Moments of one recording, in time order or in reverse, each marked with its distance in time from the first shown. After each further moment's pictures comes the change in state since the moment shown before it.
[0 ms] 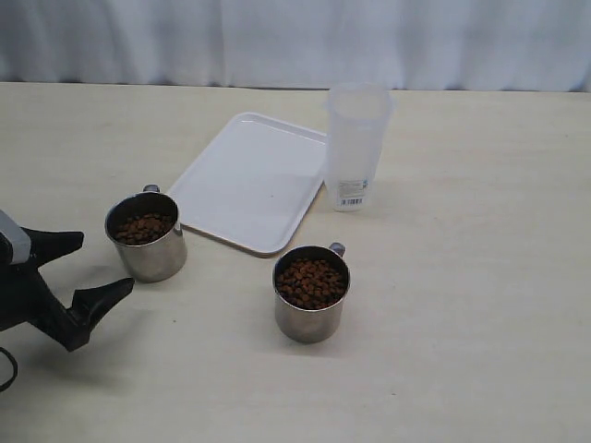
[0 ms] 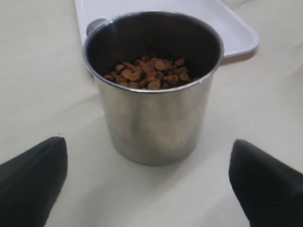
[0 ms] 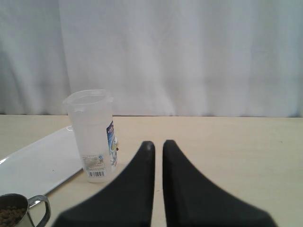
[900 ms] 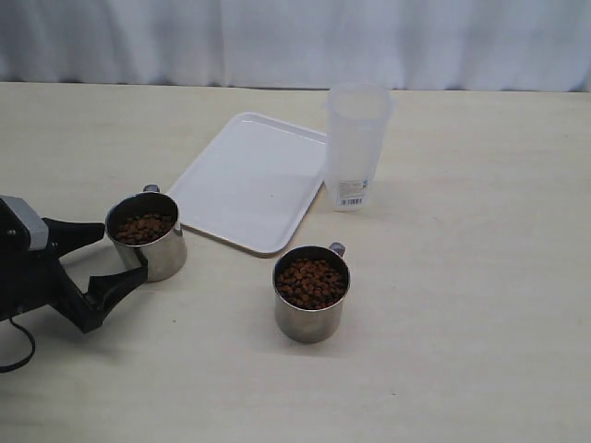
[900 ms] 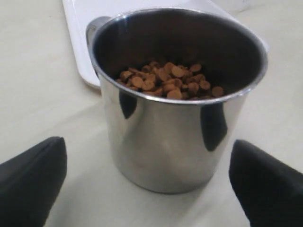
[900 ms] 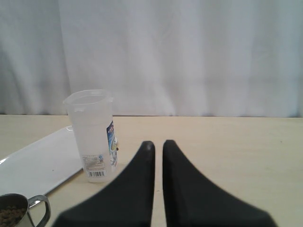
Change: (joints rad) left arm 0.000 0.168 -0.163 0.088 -0.043 -0.045; right arm 0.000 0.000 0.000 0.000 0.000 0.000
